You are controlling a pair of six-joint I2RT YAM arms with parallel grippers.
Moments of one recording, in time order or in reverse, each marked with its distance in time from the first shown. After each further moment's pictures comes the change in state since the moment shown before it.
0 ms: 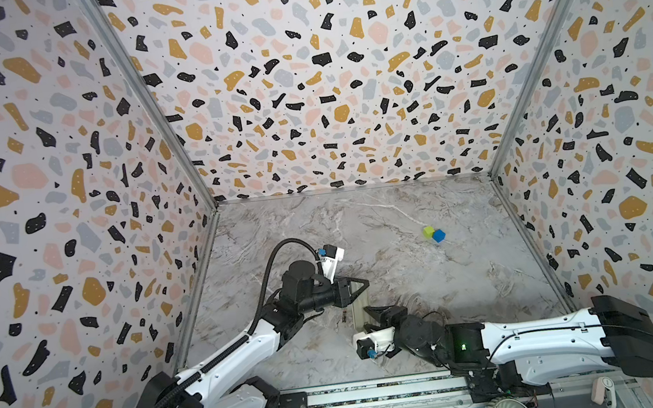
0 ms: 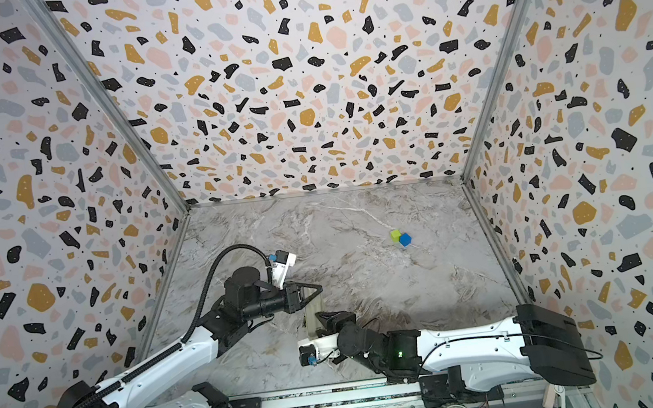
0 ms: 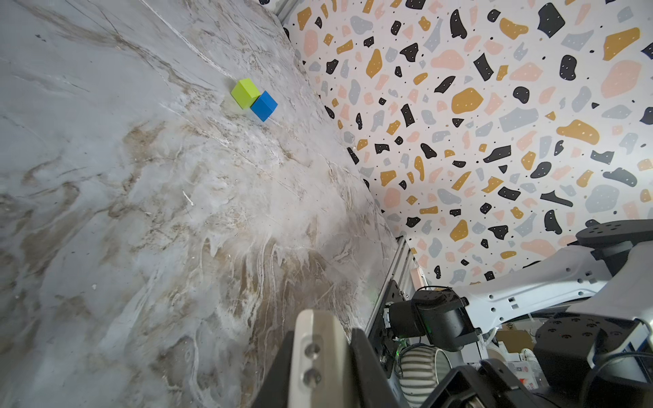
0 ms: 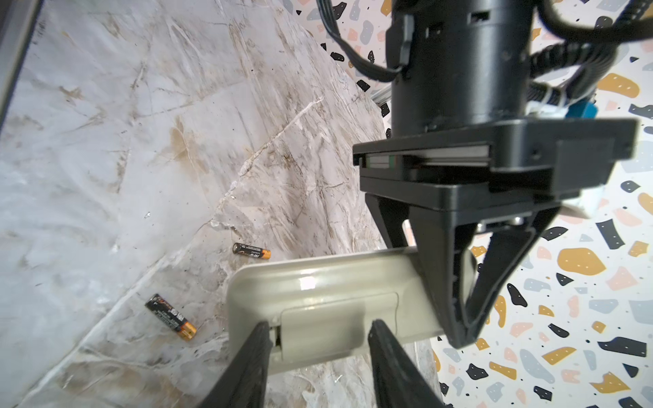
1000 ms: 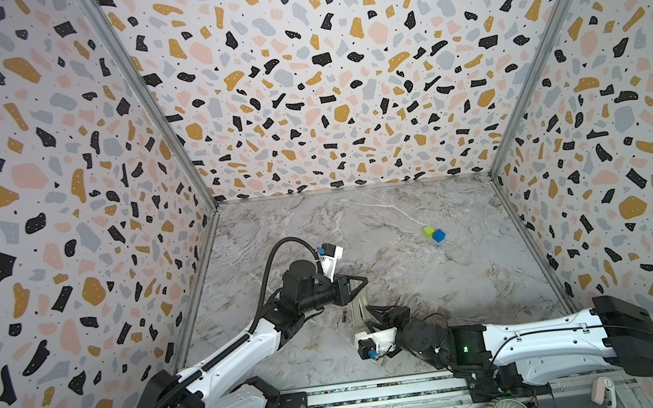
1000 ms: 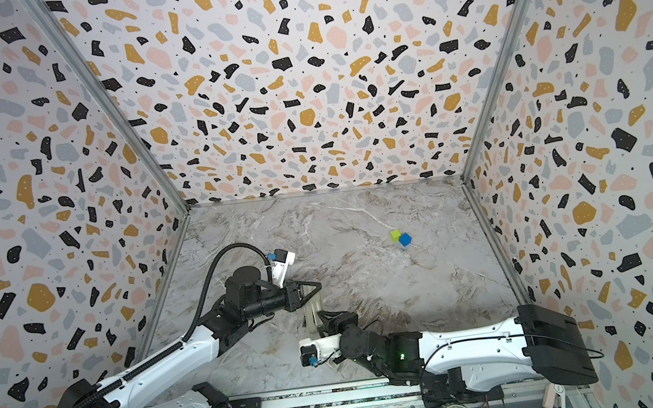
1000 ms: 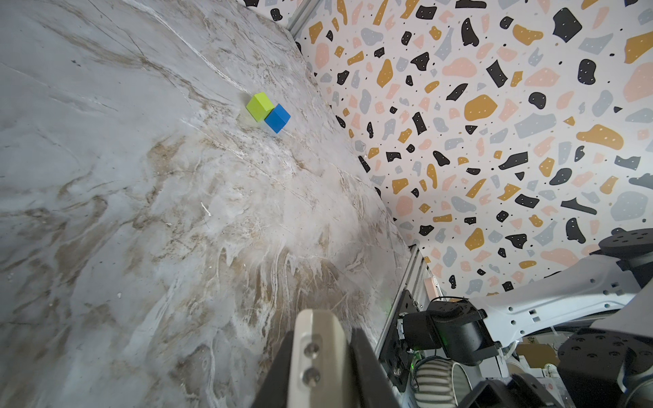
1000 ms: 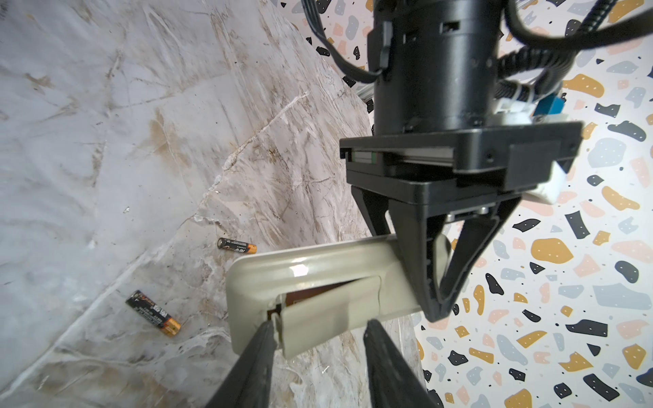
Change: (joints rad) left arm 0.001 0.010 0.003 -0.005 -0.048 0.036; right arm 0.017 -0.015 -0.019 0.030 0.058 -0.007
